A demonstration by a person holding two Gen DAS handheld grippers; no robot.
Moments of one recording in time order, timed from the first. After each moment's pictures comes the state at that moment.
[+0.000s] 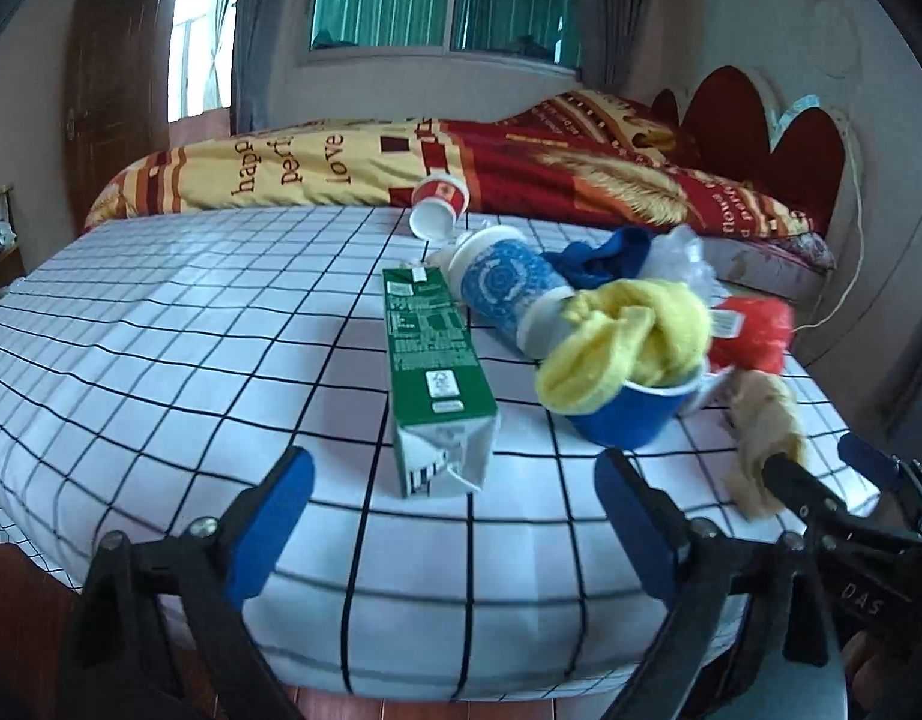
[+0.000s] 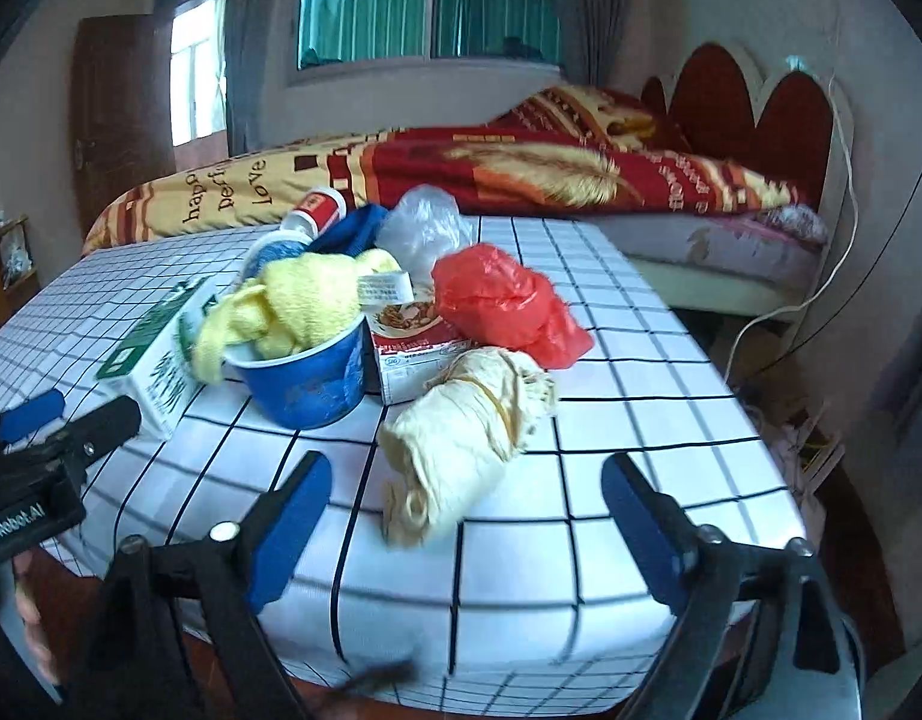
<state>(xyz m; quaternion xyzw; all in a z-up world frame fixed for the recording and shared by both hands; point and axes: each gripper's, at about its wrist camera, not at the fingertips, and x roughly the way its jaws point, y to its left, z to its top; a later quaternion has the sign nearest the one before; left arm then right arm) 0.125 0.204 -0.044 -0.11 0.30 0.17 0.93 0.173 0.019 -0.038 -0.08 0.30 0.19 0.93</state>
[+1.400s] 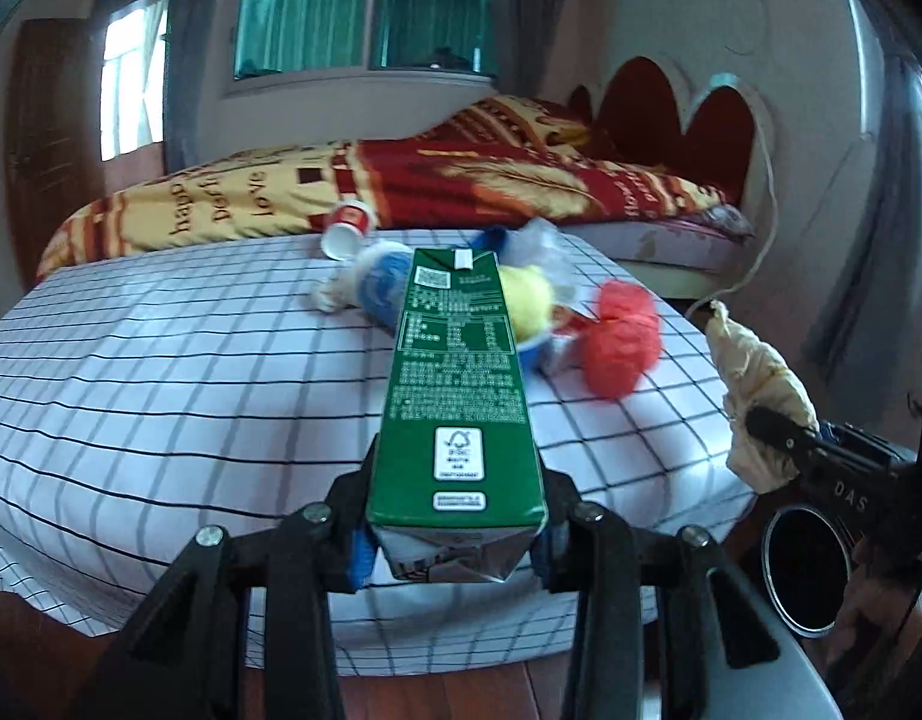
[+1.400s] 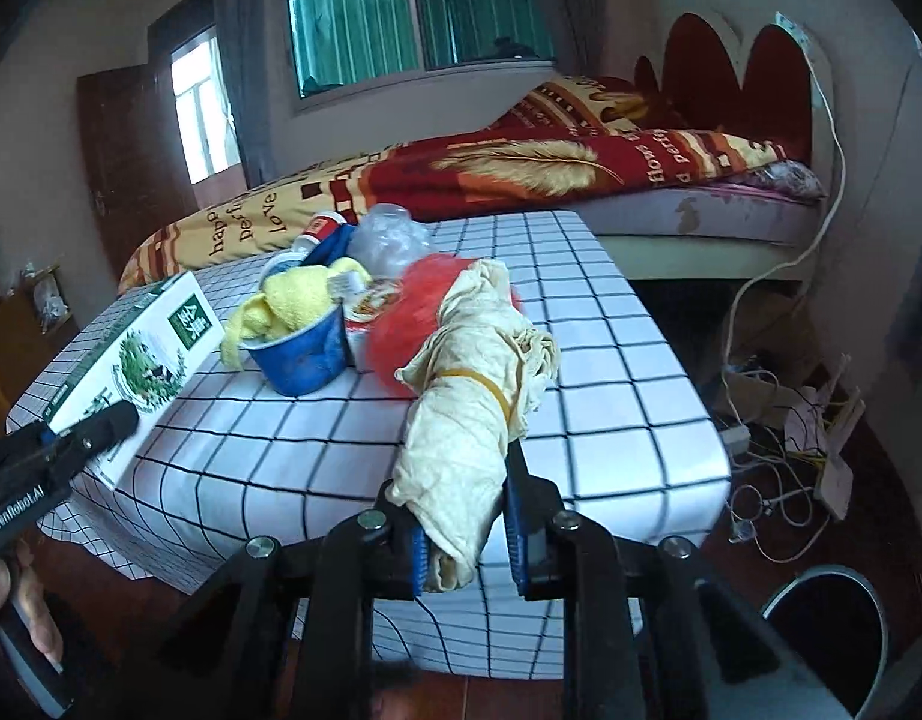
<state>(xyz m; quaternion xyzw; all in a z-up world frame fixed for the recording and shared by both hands) 0.083 0.147 -0.018 -0.07 0.28 0.07 0.95 0.137 -0.072 -0.022 -0.02 0.31 0.22 0.92</state>
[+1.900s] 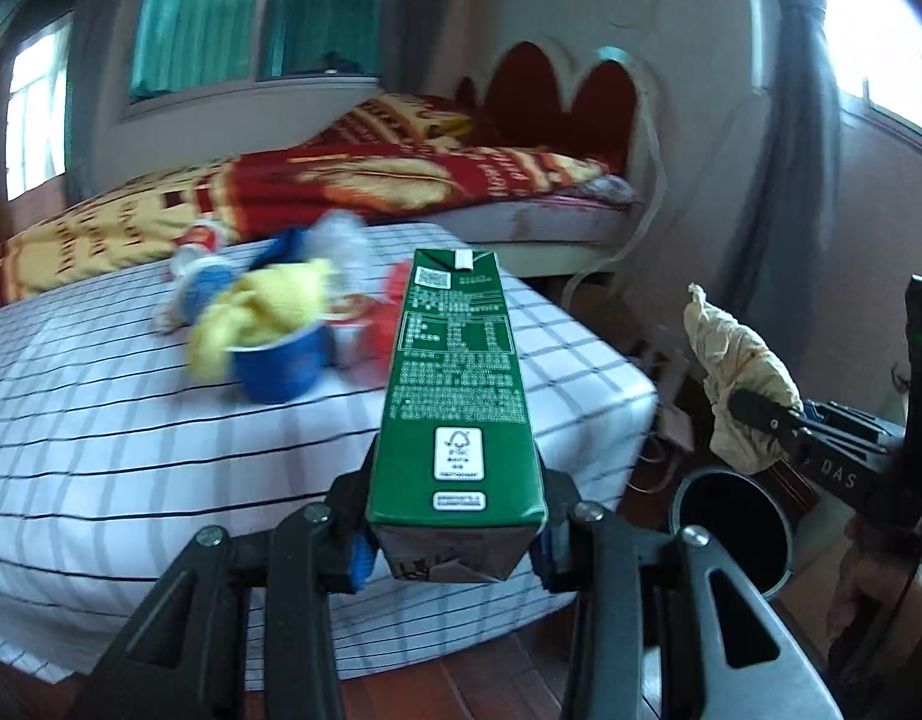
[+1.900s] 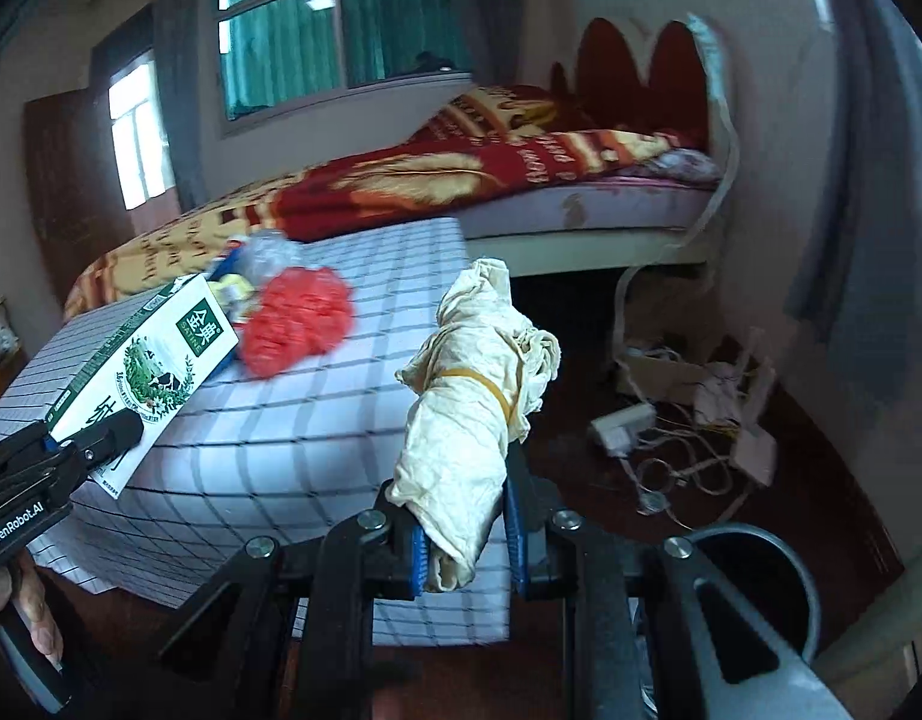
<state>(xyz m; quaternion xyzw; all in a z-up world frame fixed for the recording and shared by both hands) 0.092 0.053 -0.023 -0.04 0.28 -0.05 0.96 0.108 -0.182 -0.014 0.00 0.30 0.13 0.94</state>
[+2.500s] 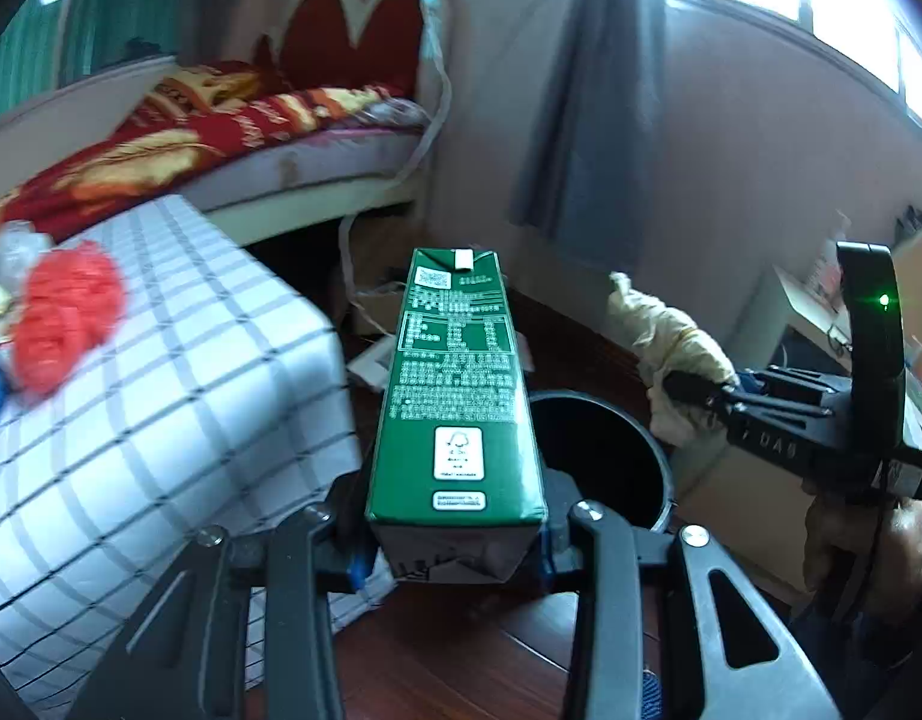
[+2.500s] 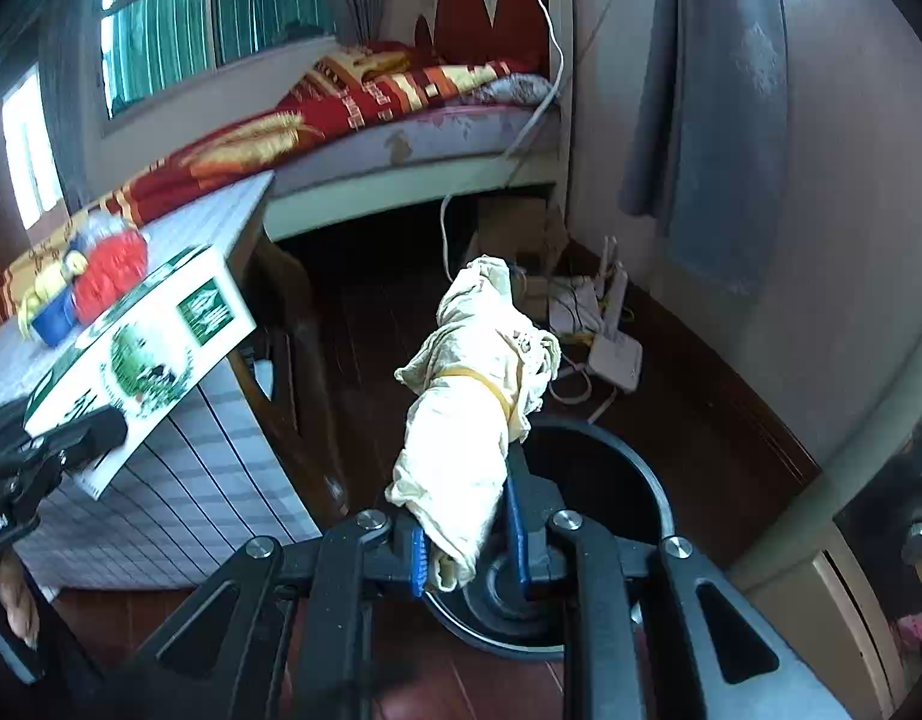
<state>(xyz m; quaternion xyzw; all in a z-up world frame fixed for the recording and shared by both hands) 0.102 -0.102 -0.052 0.02 0.33 -0.27 0.91 0.075 -0.337 -0.058 0.01 0.37 0.01 0.93</state>
